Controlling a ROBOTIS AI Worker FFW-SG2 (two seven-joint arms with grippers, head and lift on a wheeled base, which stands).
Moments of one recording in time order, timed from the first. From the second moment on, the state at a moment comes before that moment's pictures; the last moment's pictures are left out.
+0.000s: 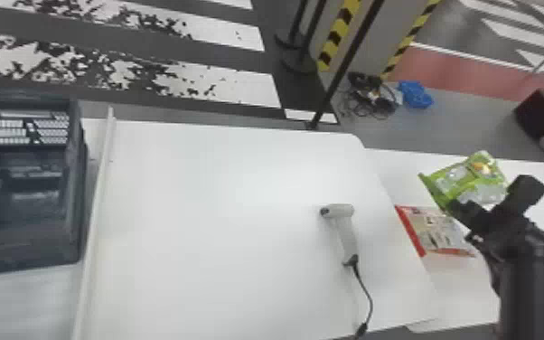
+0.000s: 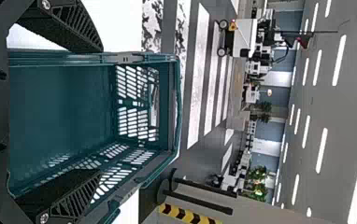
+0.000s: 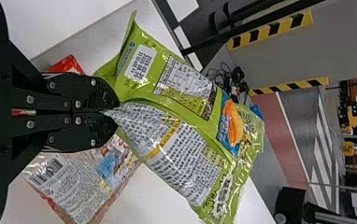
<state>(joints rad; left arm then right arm) 0.36 0.05 0.28 -1.95 0.13 0.36 -0.41 -0.20 -0.44 -0.75 -1.12 -0.23 0.62 0.10</state>
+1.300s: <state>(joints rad) 0.41 0.00 0.18 -2.03 0.07 0.36 -0.29 0.26 -0.05 -0.50 -1.89 -0.30 0.27 0.07</state>
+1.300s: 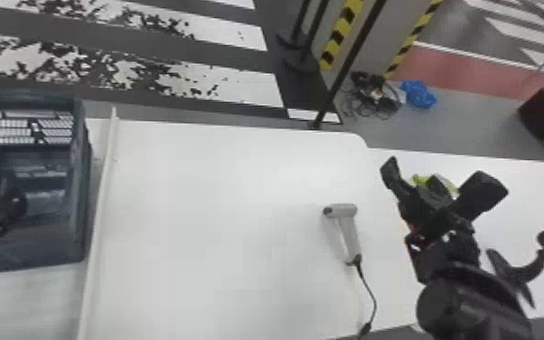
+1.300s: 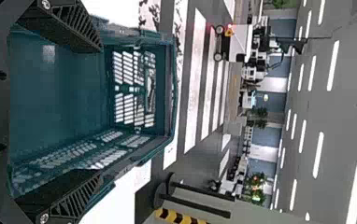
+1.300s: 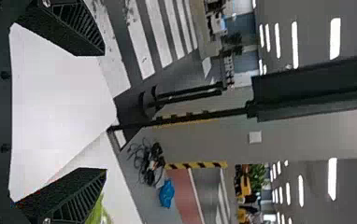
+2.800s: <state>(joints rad) 0.60 0.00 0.01 -2.09 -0.06 0.03 -0.20 0.63 0.00 0.03 -1.90 0.08 -0.36 -0.05</state>
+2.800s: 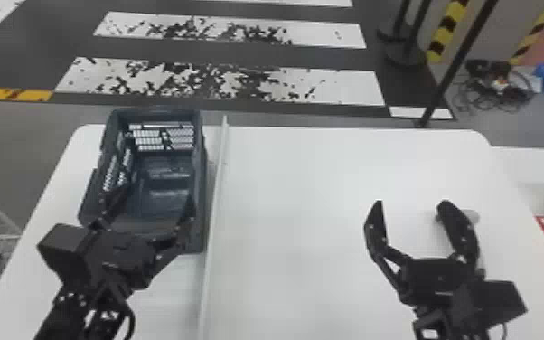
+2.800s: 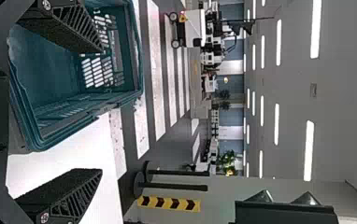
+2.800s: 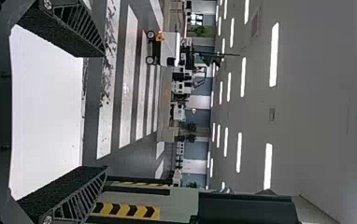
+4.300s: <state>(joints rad) 0.60 0.00 0.01 -2.08 -0.05 0.06 -0.19 0.64 0.00 0.04 -1.91 0.10 -0.34 -0.05</state>
